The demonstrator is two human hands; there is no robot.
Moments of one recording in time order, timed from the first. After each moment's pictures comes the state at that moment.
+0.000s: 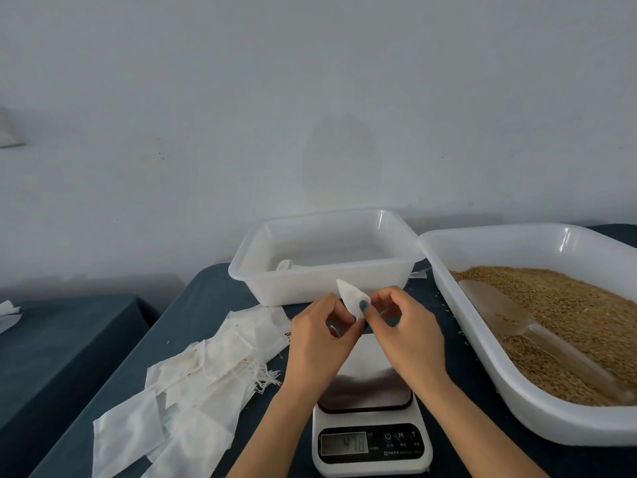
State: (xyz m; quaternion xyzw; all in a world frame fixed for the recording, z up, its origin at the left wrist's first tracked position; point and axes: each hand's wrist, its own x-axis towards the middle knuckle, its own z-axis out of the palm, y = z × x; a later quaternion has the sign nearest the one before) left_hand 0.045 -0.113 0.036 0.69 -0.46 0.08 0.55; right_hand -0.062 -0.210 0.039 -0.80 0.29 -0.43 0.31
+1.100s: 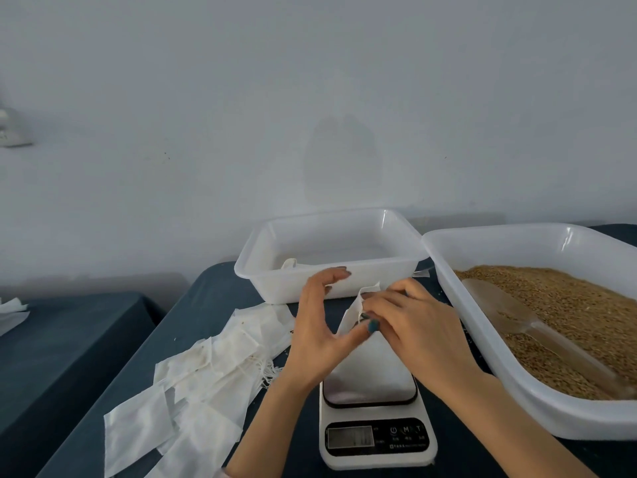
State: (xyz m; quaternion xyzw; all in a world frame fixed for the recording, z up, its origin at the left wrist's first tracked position) left_hand 0.049 -0.099 0.049 0.63 -0.53 0.02 0.57; right_hand -0.086 -0.204 0.068 -0.90 0.12 -0.42 -0.03
